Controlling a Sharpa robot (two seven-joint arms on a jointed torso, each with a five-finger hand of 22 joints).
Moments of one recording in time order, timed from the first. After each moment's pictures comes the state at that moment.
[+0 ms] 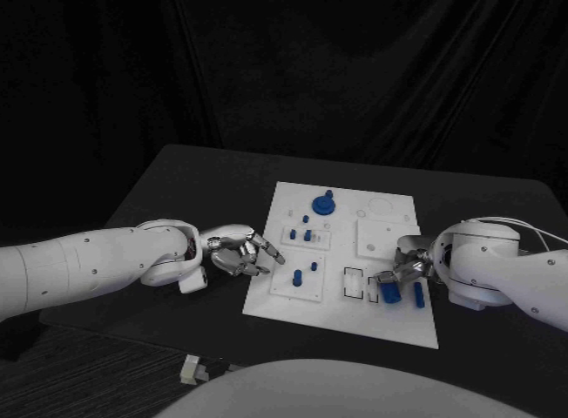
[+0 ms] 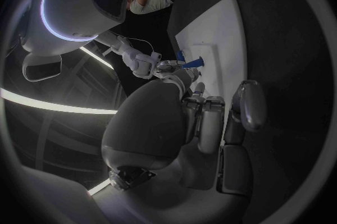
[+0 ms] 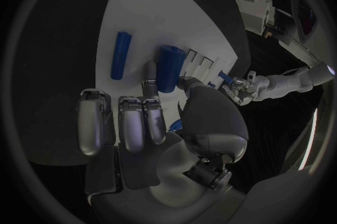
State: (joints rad) left arm 1.03 -0.93 -0.21 1.36 -0.85 0.15 0.45; left_hand 1.50 0.01 0.35 0.06 0.38 0.69 0.13 0.14 0.07 1.47 0.05 1.52 1.31 1.47 0.01 1.57 1.31 0.06 1.27 0.13 1.35 1.31; right arm 1.19 -0.79 -0.21 1.58 -1.19 0.15 -0.62; right_hand 0.96 -0.08 0.18 0.23 0.78 1.14 0.03 0.22 0.58 1.46 -0.04 1.57 1.31 1.47 -0.09 1.57 1.31 0.02 1.46 0.02 1.45 1.31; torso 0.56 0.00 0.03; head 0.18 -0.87
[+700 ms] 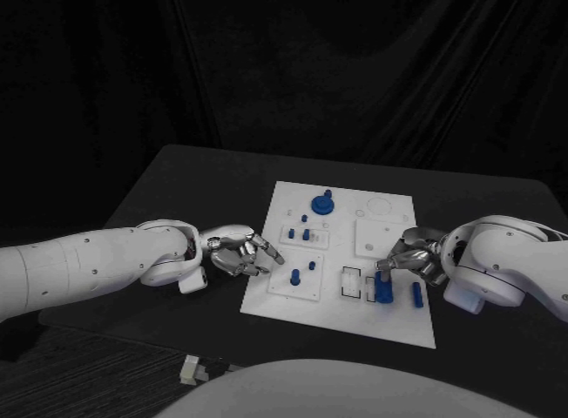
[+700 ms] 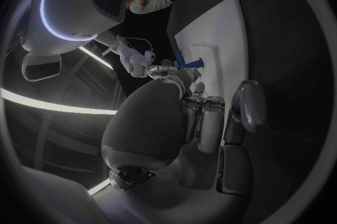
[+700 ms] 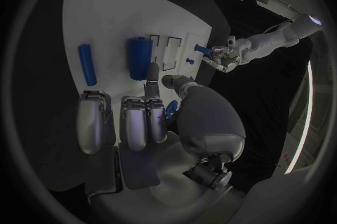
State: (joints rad) left arm 1.03 -0.93 -0.21 1.36 -0.85 0.15 0.45; left_hand 1.50 0.01 0.35 0.06 0.38 0.69 0.13 0.14 0.07 1.47 0.05 1.51 1.31 1.47 0.01 1.57 1.31 0.06 1.27 0.13 1.35 1.31; right arm 1.23 -0.84 -0.21 1.66 -0.88 -0.02 -0.61; right_hand 0.97 -0.07 0.29 0.13 0.80 1.12 0.02 0.24 0.67 1.47 -0.05 1.57 1.31 1.47 -0.11 1.57 1.31 0.02 1.47 0.02 1.44 1.31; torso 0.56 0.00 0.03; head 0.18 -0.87
